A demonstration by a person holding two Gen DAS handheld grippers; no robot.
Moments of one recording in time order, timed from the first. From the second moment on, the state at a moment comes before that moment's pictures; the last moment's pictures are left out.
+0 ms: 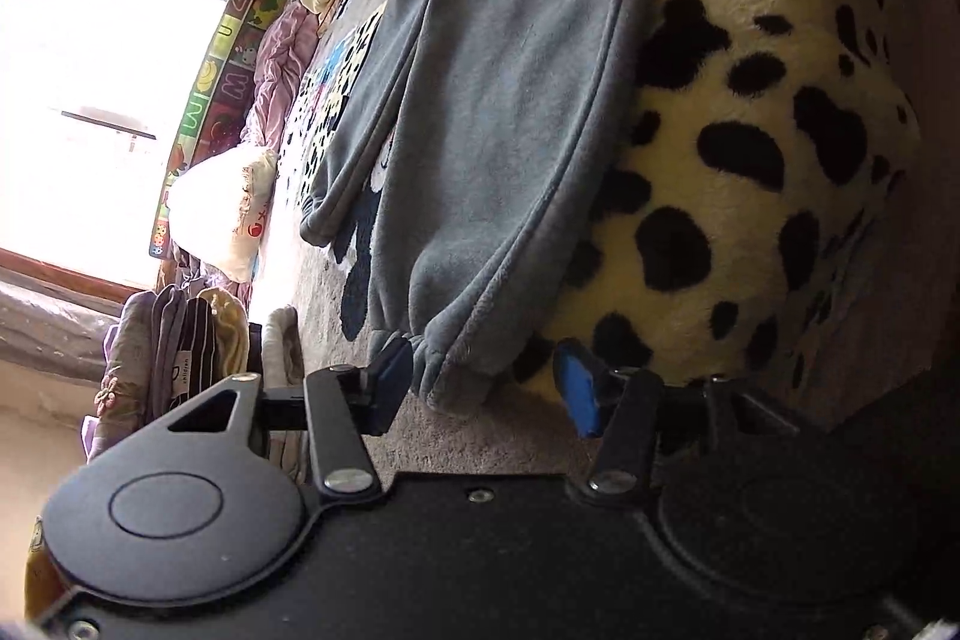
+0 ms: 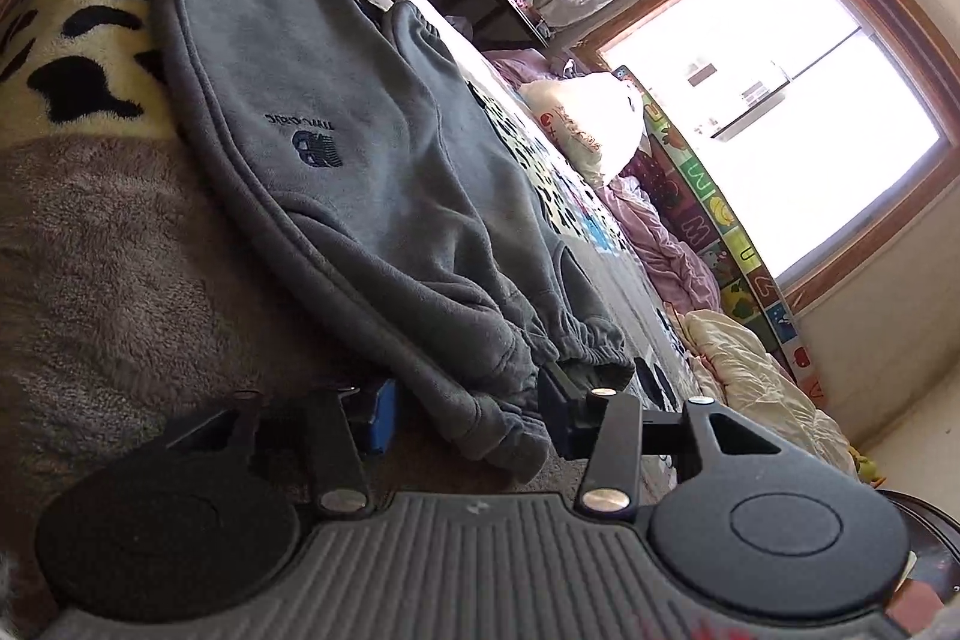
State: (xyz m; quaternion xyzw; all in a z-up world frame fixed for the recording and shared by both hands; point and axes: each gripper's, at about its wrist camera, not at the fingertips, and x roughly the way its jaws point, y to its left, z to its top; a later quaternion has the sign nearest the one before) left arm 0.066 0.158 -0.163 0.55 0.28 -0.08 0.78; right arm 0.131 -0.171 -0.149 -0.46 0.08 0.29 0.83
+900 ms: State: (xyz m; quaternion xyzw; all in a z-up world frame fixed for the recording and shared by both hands) left arm 0.247 0.214 -0.030 0.13 0.24 0.01 0.96; right arm 0.243 -0.211 -0.073 -0.13 0.13 0.30 0.94
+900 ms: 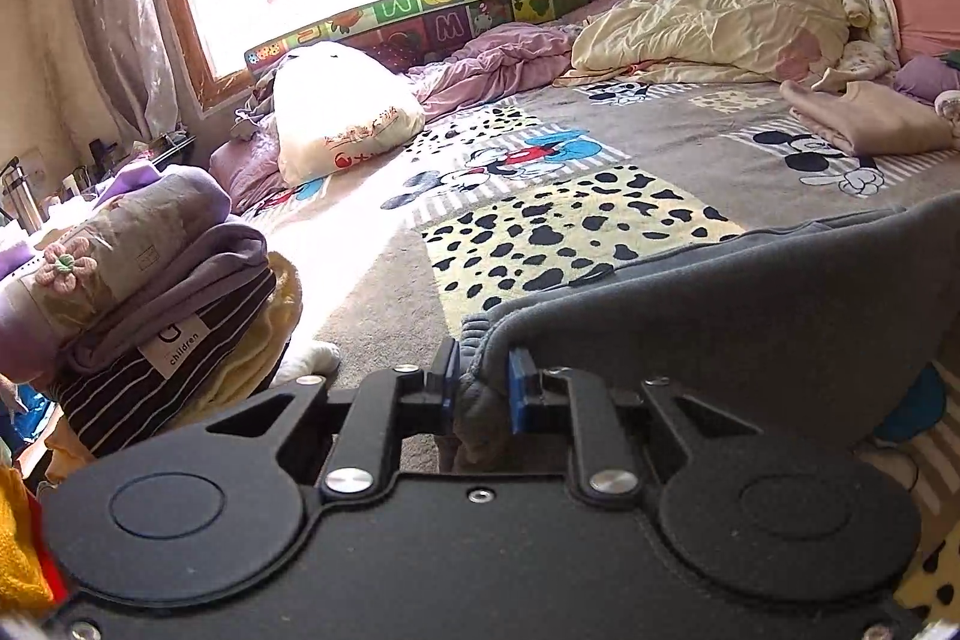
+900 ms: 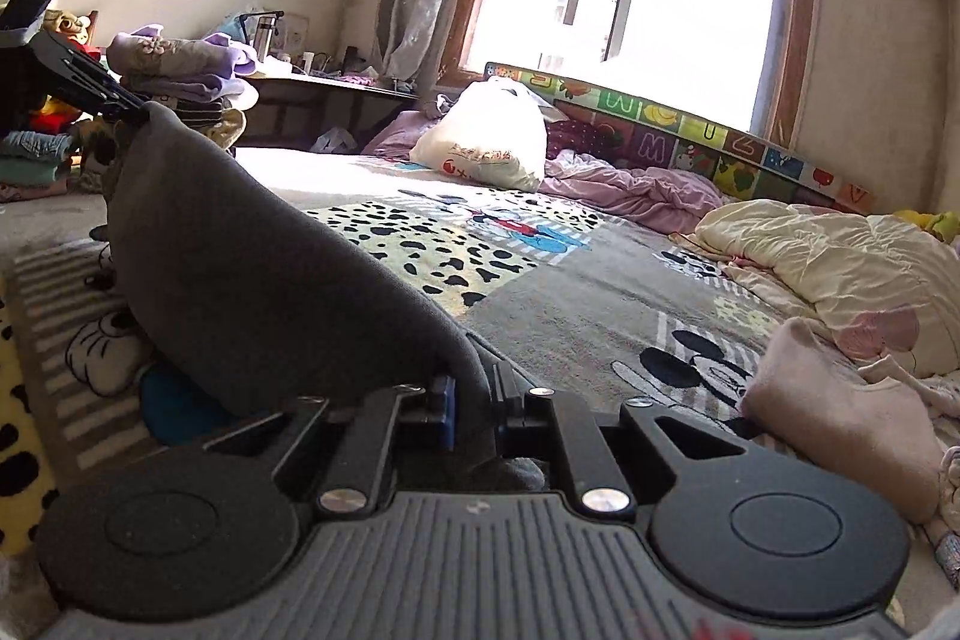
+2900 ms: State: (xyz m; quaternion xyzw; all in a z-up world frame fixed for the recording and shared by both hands) left arm 0.372 0.246 -0.100 -0.02 0.28 0.13 0.95; right arm 0.369 -0.213 -0.124 0.07 0.25 0.18 0.95
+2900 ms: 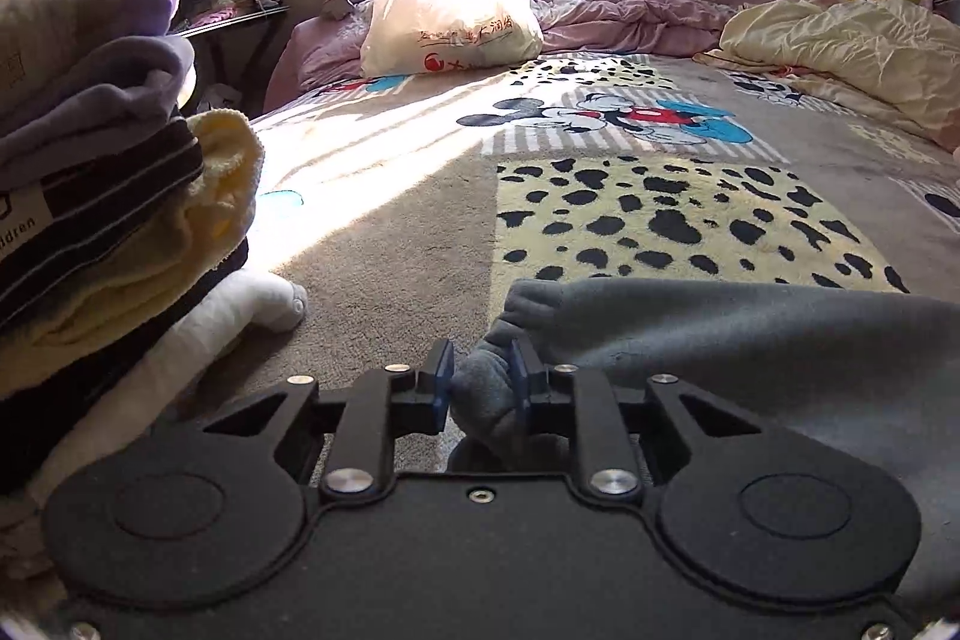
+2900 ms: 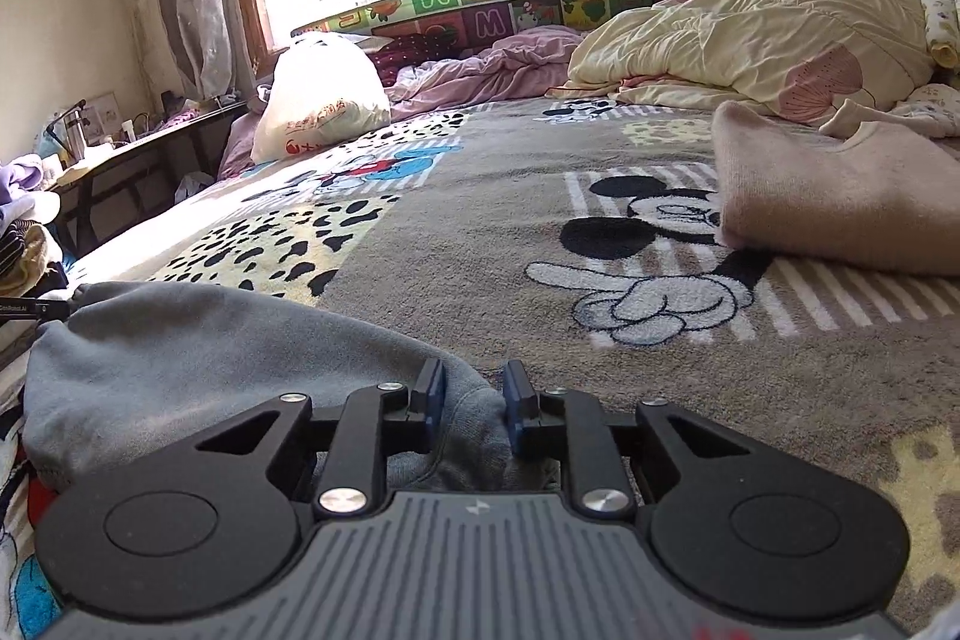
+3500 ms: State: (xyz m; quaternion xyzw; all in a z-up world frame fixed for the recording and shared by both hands) left arm 0.351 0.185 -0.103 0.02 0.29 0.06 0.96; right arm 0.321 -0.140 -0.109 -0.10 0.25 0.31 0.91
